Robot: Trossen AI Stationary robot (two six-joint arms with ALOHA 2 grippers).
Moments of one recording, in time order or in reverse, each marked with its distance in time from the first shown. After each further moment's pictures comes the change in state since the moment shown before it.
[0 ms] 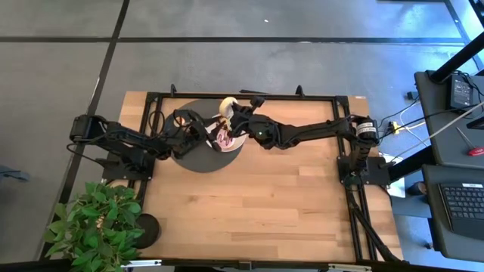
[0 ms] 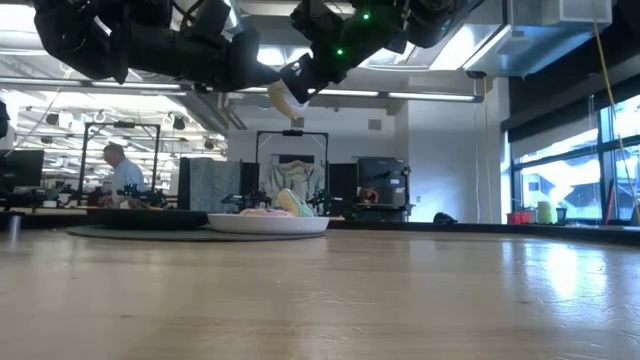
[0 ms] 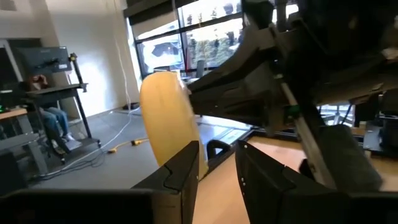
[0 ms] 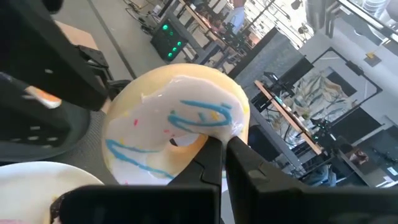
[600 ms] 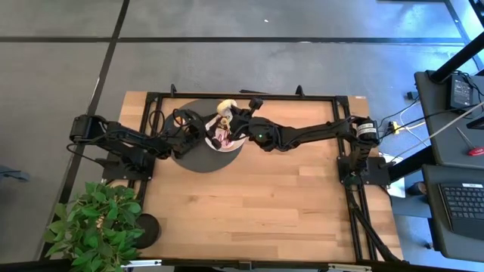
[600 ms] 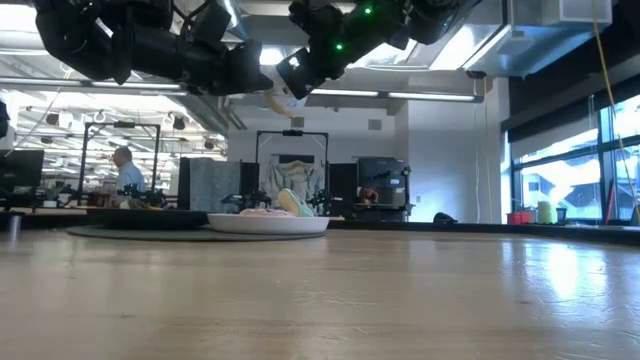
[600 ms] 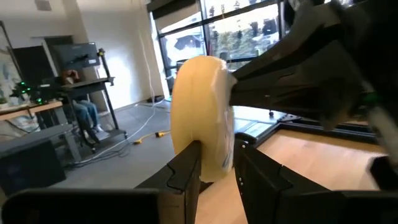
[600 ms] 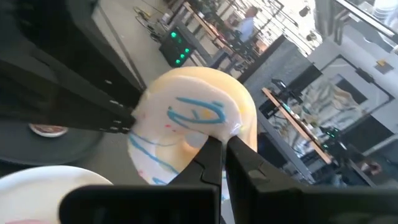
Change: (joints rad) left arm 0.014 -0.001 0.000 -0.015 -0.095 0.022; right arm 0.027 -0.002 0.000 -0.001 -0.020 0.002
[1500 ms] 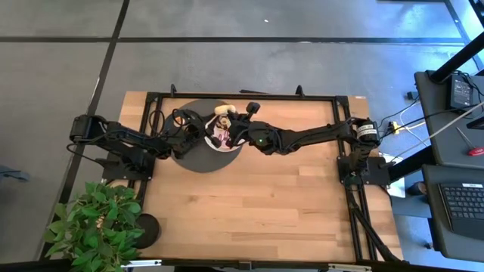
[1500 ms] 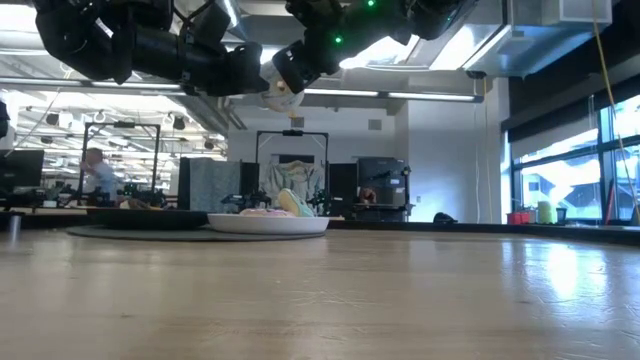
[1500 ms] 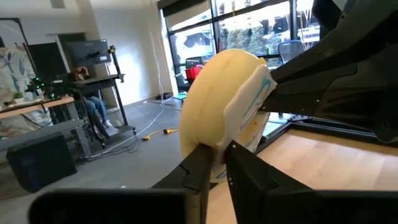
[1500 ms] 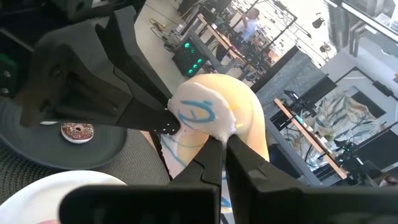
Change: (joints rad) left arm -0.001 0.000 0.000 0.000 -0.044 -0.005; right arm 0.037 0.000 0.000 0.000 -0.050 0.002
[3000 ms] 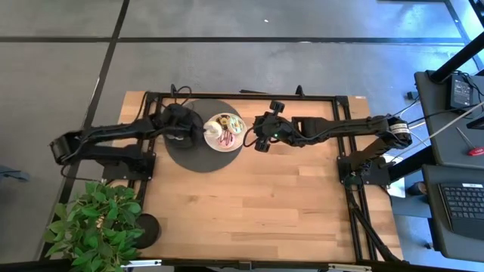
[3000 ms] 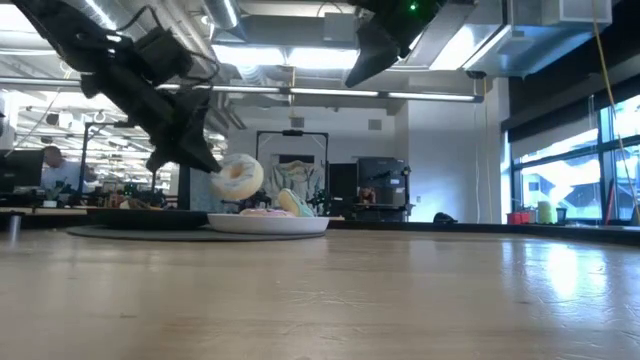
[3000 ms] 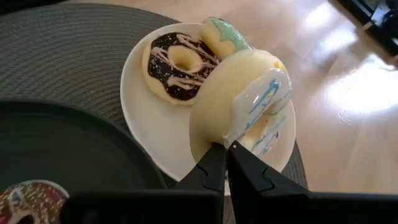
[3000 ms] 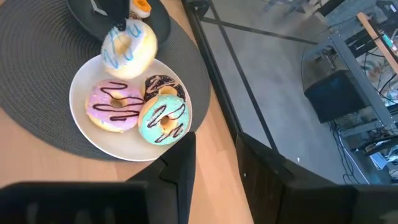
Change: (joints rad) left arm 0.522 -0.294 0.000 -1.077 0.953 -0.595; right arm -0.012 -0.314 0.001 -0.890 -0.142 0.423
